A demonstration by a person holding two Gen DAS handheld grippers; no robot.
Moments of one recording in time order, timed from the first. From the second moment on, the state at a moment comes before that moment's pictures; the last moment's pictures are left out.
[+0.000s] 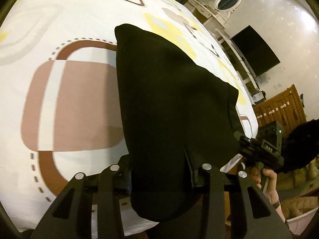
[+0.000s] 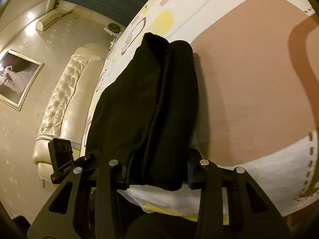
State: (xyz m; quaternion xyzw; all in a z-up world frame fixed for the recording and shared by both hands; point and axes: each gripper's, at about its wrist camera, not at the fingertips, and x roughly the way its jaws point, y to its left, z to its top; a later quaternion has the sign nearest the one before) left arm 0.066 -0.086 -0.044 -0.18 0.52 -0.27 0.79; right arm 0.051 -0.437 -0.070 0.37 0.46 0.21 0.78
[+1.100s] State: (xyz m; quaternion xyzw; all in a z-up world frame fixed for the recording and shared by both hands) left arm 0.070 -0.008 -0.044 -0.19 0.51 -0.21 0.81; right arm 0.083 -0.369 -0.086 0.38 0.47 0.24 0.76
